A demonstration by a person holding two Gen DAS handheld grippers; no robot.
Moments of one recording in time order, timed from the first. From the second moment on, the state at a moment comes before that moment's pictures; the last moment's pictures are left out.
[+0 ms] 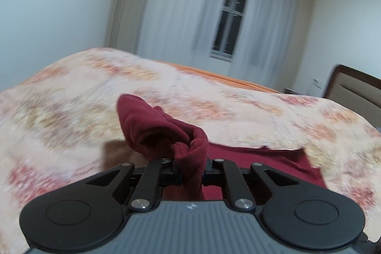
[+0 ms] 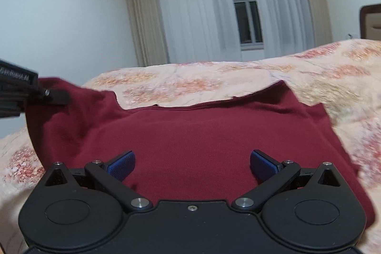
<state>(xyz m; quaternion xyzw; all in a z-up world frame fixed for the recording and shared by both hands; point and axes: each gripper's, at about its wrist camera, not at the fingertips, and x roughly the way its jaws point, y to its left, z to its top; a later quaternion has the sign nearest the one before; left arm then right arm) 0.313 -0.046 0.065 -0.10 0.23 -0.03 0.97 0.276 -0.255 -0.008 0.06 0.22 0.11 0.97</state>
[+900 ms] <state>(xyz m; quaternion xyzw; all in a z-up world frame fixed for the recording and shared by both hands) 0.293 -0.225 0.028 0.06 0.29 -0.24 0.93 0.134 -0.381 -0.020 0.05 0.20 -0.07 0.98</state>
